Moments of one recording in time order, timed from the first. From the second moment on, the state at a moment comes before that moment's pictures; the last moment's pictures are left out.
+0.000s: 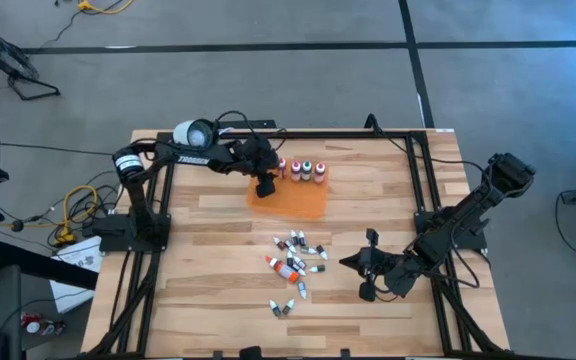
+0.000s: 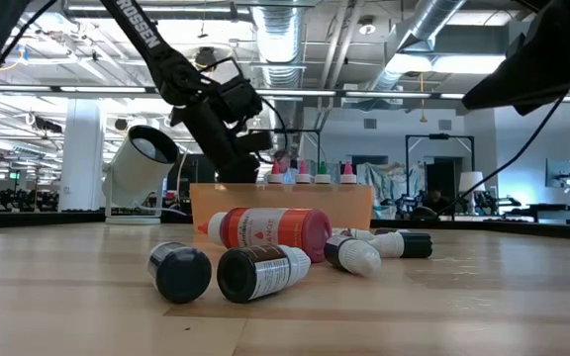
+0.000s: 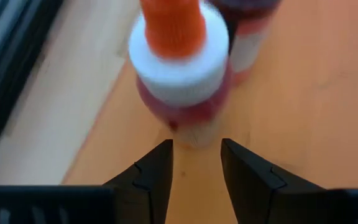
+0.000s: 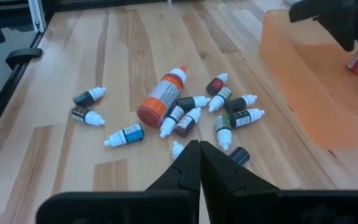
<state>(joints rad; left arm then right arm) 0.51 1.84 1.02 -0.05 0.08 0.28 0.73 1.33 0.57 0.06 0.73 0.52</state>
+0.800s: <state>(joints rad) 0.51 1.84 1.02 -0.02 0.06 0.28 0.70 1.33 0.57 0.05 0.71 0.53</state>
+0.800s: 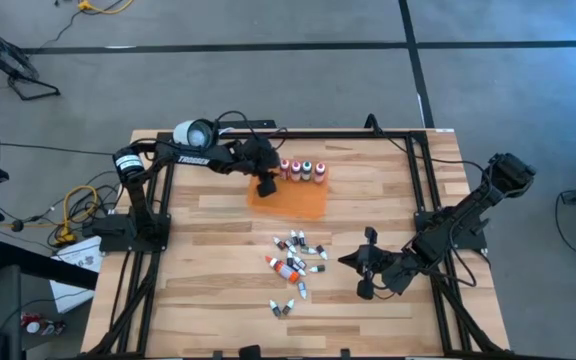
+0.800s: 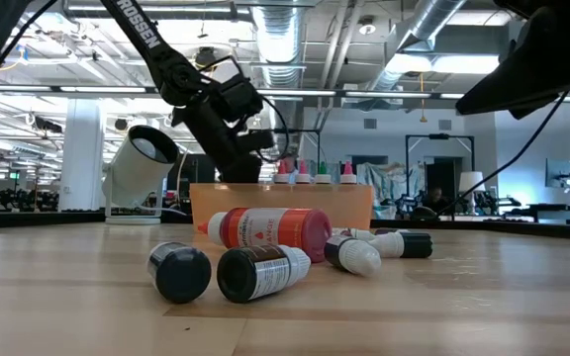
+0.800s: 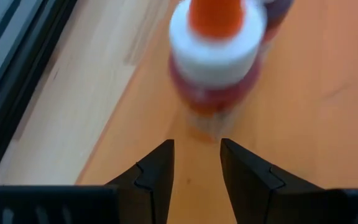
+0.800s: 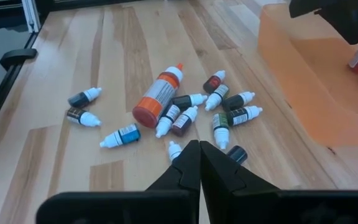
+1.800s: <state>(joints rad) 0.49 1.84 1.02 -0.19 0.04 0.22 0.70 1.33 0.57 0.05 0.71 0.53</state>
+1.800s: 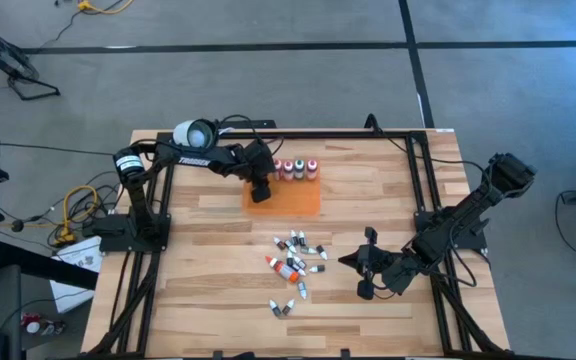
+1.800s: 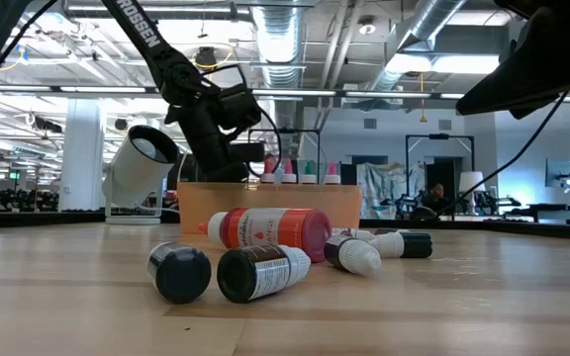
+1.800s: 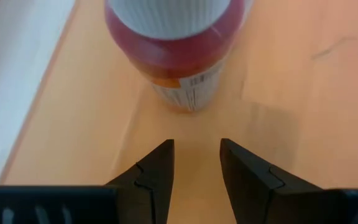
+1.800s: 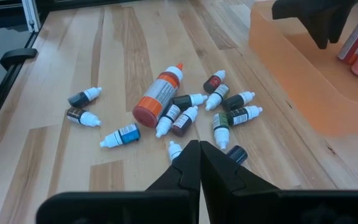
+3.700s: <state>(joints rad) 0.49 1.38 0.85 -0.62 0.02 0.29 0.70 1.33 0.57 0.06 0.71 0.52</state>
